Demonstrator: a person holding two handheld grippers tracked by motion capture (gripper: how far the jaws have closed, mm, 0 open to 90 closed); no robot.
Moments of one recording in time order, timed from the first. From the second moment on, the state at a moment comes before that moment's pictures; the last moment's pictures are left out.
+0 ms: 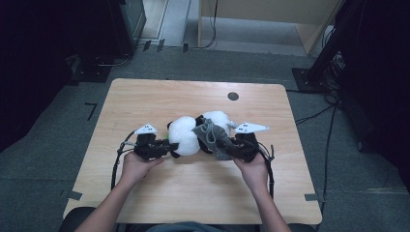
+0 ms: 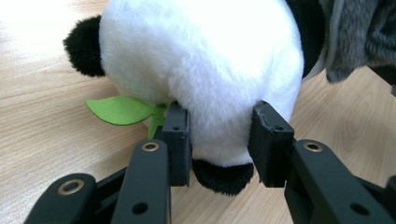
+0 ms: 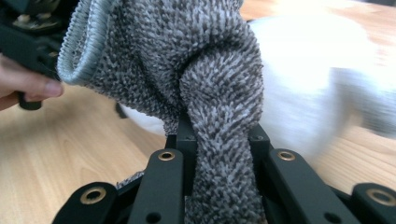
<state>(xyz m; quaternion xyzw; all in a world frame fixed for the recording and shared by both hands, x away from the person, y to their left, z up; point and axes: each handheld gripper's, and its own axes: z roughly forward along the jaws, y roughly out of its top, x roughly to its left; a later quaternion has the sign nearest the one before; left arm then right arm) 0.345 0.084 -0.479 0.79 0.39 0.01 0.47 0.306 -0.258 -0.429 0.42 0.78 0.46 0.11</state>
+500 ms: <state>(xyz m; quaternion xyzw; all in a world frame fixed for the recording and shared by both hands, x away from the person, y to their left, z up) 0.347 0.084 -0.480 0.78 0.40 0.01 0.48 0.326 -0.311 -0.456 0.51 0.74 0.42 0.10</state>
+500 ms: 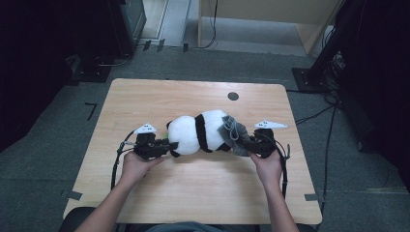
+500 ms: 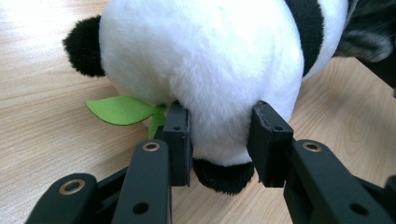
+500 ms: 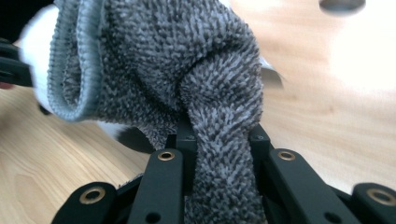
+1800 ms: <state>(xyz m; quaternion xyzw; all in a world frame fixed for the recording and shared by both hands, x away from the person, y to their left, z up) 0.348 0.084 -0.479 0.79 0.40 0.01 0.47 0.316 -0.179 -0.472 0.37 0.82 0.43 0.02</state>
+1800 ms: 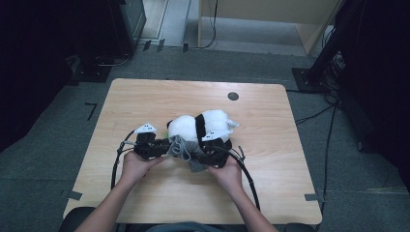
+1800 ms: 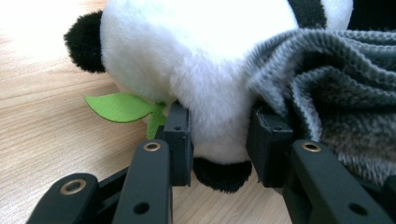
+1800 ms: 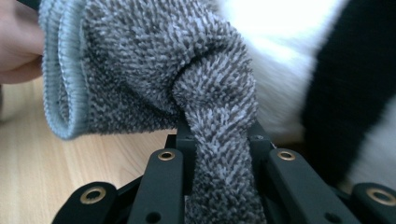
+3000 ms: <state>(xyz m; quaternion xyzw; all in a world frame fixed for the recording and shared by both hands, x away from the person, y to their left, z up) 0.348 0.084 -0.479 0.79 0.40 0.01 0.47 0.328 -0.297 -0.456 0.51 0.74 0.41 0.11</state>
